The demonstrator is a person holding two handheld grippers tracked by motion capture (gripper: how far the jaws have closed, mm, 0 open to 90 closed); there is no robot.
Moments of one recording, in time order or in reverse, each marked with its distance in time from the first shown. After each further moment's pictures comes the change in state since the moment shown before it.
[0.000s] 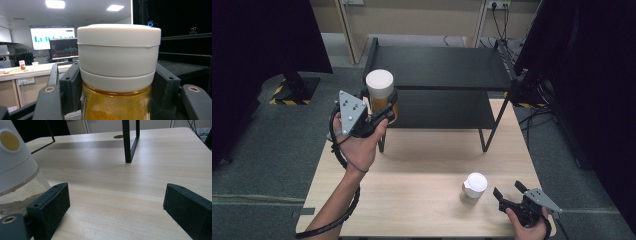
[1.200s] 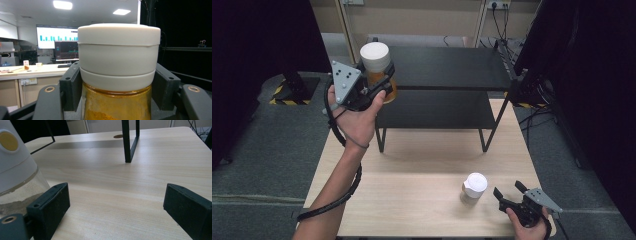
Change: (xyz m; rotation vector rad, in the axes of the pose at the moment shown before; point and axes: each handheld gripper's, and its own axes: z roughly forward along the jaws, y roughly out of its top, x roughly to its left) left arm 0.008 0.038 0.032 -0.022 0.045 -0.054; right arm -0.001 0.001 0.000 0.003 0.002 0.005
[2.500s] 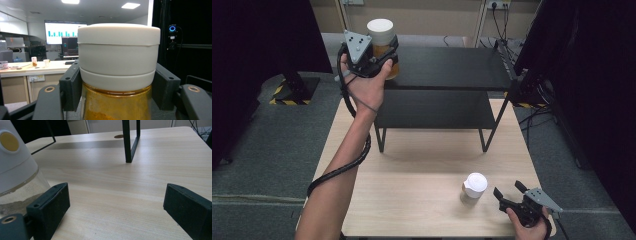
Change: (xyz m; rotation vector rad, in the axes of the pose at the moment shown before) left arm 0.010 0.005 0.077 0.046 0.063 0.014; right arm -0.002 0.000 0.000 -0.001 0.006 0.001
